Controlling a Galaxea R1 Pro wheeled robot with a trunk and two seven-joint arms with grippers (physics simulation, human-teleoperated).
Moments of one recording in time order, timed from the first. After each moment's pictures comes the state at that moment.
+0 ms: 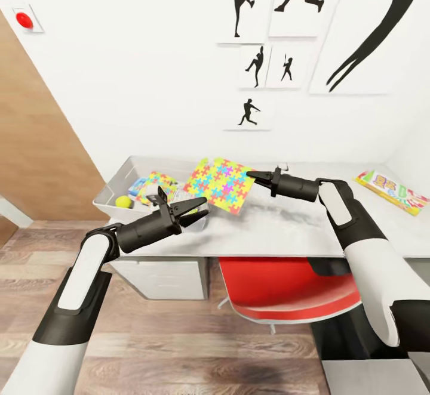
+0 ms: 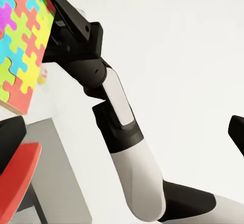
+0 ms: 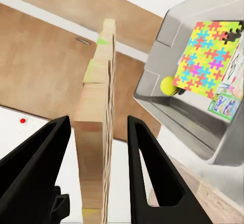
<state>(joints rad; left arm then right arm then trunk) -0.62 0.05 -0.12 -1.61 1.33 1.03 -0.30 -1.11 -0.17 0.09 -0.86 -0.79 1.03 0.80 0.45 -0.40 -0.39</state>
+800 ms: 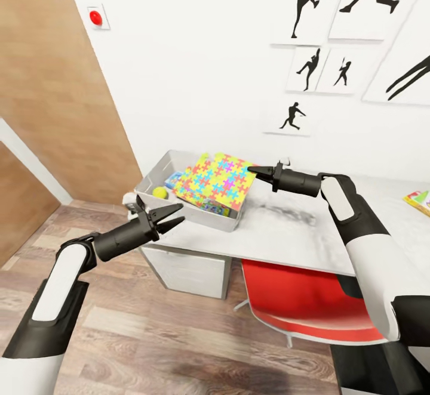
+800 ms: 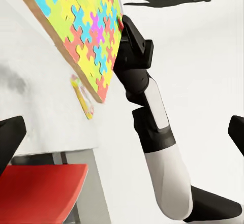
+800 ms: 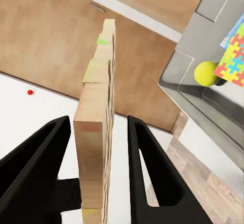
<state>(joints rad) -0.56 0.13 -0.02 -1.61 1.33 1.03 -0.30 -1.14 -0.18 0.09 -0.87 -0.79 1.04 0.80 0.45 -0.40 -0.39</state>
